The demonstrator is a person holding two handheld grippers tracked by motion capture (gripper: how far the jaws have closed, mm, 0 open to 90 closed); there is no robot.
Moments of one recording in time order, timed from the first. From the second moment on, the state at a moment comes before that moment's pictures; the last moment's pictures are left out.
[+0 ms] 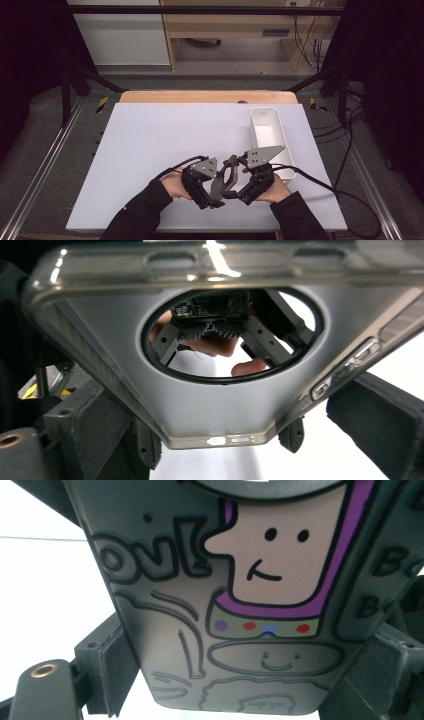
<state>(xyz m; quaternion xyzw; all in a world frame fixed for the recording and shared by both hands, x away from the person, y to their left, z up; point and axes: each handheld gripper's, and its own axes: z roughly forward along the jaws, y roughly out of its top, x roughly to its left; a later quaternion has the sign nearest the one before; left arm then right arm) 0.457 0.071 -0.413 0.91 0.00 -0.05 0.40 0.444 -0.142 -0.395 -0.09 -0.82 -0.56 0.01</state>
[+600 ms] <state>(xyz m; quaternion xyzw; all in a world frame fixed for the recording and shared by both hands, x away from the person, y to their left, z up) 0.456 0.070 -0.415 0.92 0.00 -0.05 0.40 0.444 -0.143 -0.393 -0.09 -0.82 -0.57 0.03</state>
